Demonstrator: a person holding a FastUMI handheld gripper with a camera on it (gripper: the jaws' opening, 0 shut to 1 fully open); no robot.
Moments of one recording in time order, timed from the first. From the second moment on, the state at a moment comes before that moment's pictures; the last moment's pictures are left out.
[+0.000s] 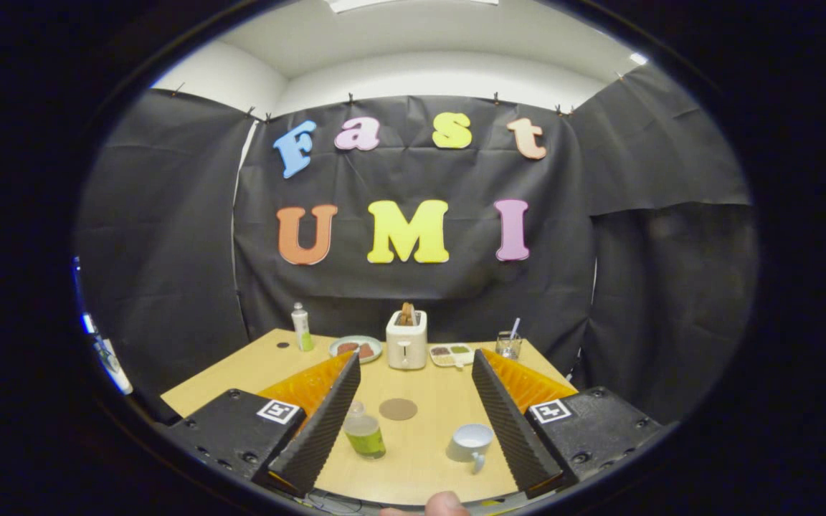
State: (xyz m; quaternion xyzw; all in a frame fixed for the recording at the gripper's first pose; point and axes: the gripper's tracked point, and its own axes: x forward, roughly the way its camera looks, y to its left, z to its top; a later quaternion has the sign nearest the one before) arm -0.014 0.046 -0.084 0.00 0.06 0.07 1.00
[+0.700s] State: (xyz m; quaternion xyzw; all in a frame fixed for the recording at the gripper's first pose) arm 0.014 0.104 -0.273 0.01 0.19 0.10 0.98
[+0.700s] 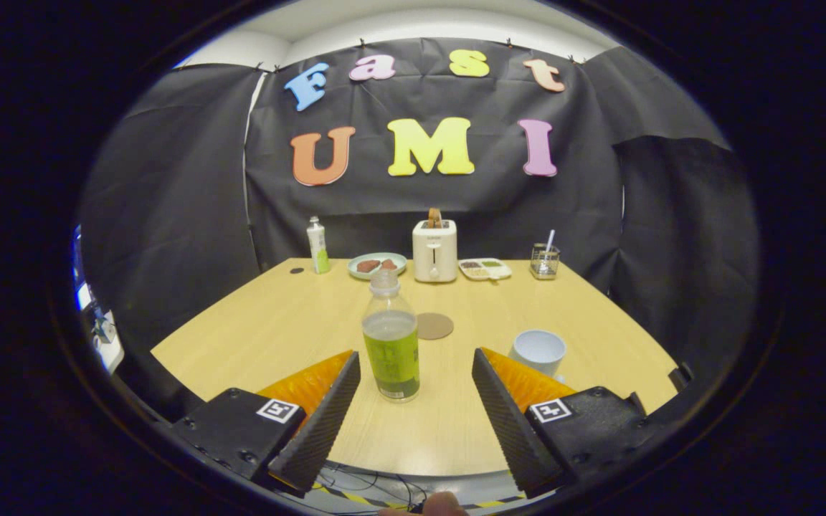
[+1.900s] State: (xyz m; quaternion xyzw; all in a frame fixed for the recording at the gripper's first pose) arm 0.113 0.152 -0.365 0.05 0.30 0.11 0.95
